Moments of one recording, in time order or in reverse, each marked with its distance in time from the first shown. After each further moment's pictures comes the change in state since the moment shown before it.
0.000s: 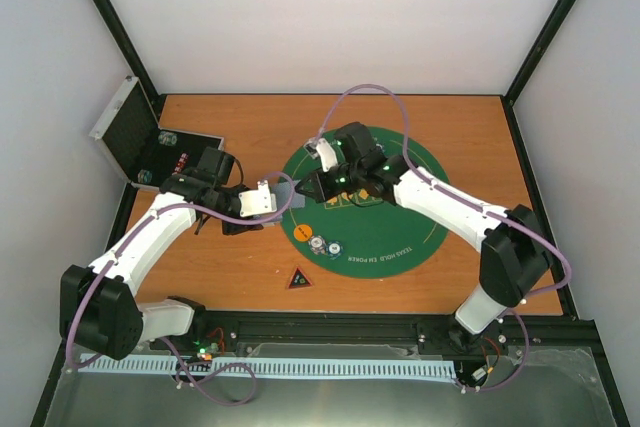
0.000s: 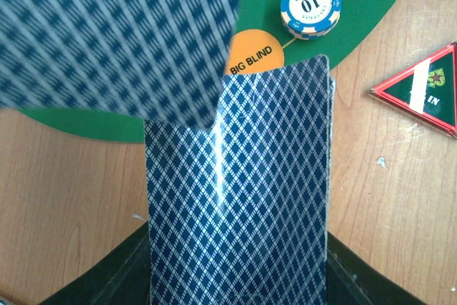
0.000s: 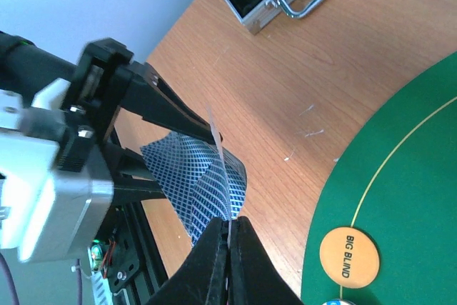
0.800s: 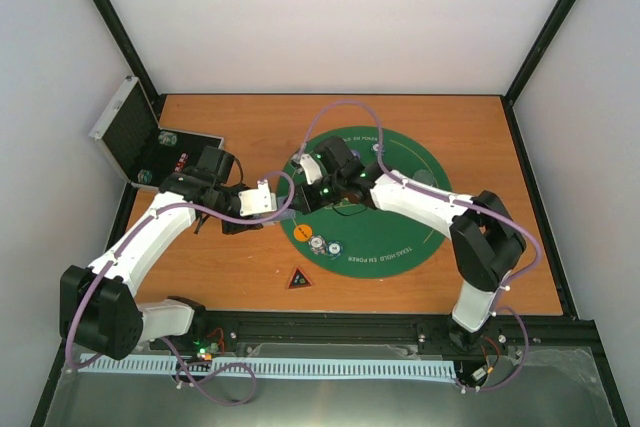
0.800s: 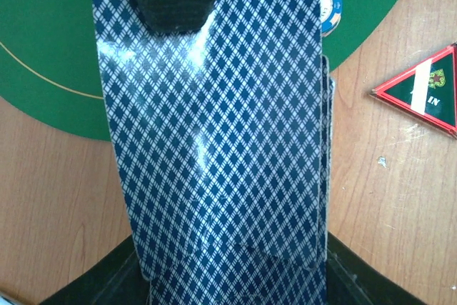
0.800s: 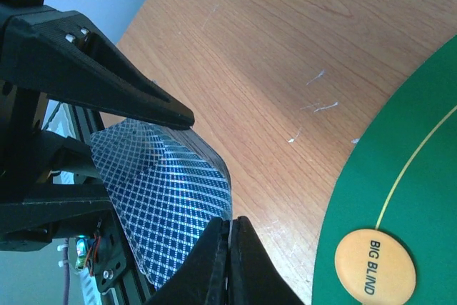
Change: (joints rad) left arm 0.000 0.000 0.011 -0.009 0.000 0.004; right arm 0.051 0.130 0.002 0.063 0.003 0.034
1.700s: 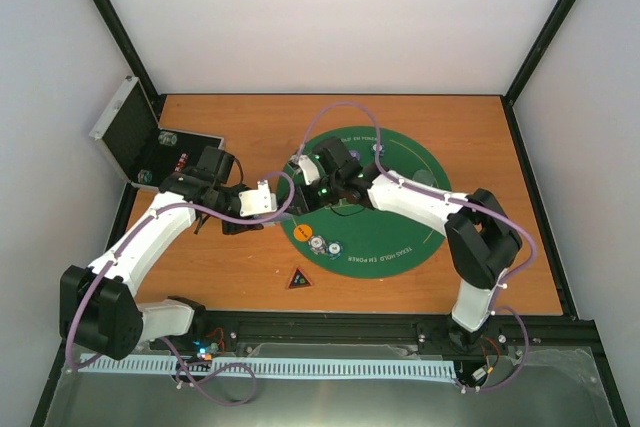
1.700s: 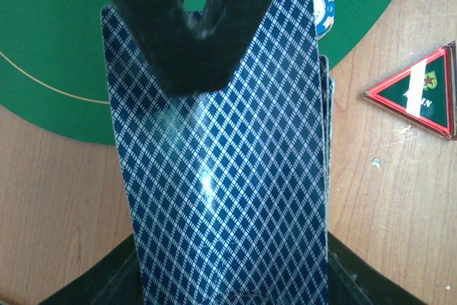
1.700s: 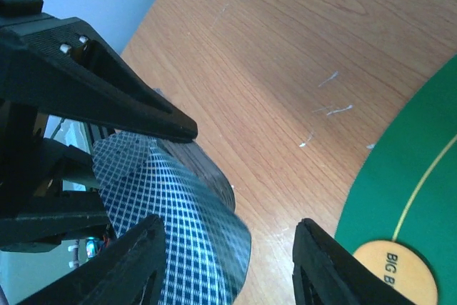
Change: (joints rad) left arm 0.000 0.000 0.000 -0.005 0.010 0.005; right arm 0.000 0.011 -0.007 0.027 -0.028 0.016
